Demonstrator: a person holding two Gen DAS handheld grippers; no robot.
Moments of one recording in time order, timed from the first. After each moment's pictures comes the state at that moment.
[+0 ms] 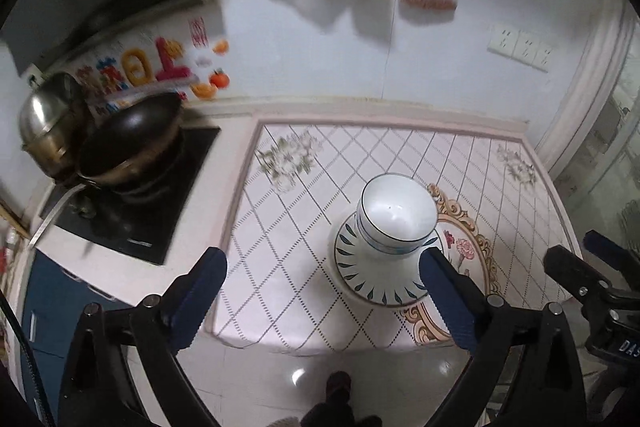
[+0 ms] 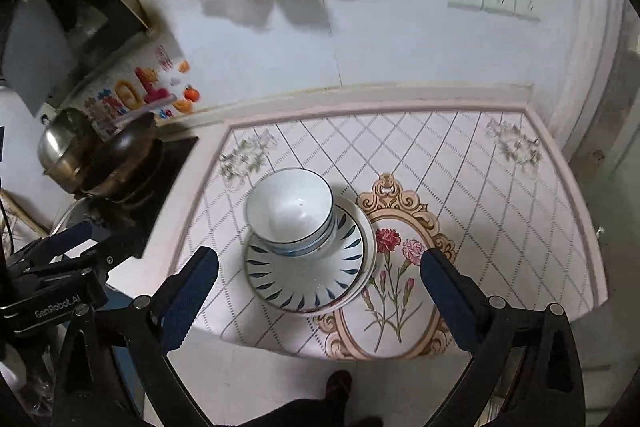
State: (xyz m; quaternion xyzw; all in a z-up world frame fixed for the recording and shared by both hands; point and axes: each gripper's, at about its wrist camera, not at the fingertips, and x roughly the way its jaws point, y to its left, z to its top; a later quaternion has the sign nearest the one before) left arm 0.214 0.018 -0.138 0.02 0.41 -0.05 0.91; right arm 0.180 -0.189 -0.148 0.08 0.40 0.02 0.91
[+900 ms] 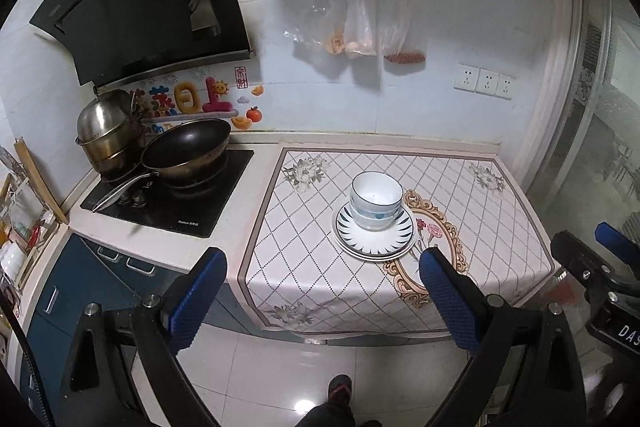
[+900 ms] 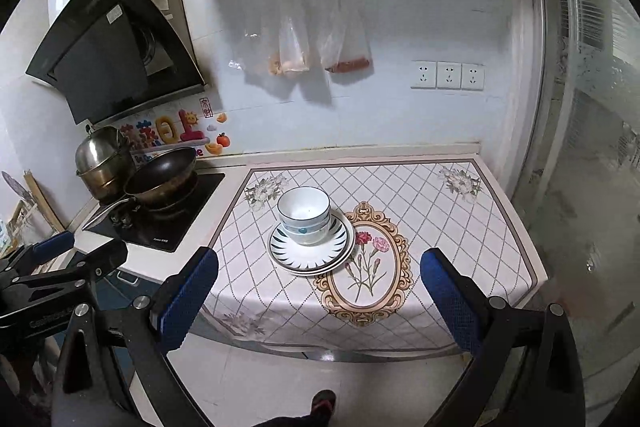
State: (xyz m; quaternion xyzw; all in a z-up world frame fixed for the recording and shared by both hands) left arm 0.018 0.031 -0.077 0.01 0.33 -0.03 0.94; right arm -0.058 -0.173 -0.062 0.04 0.30 0.00 0.95
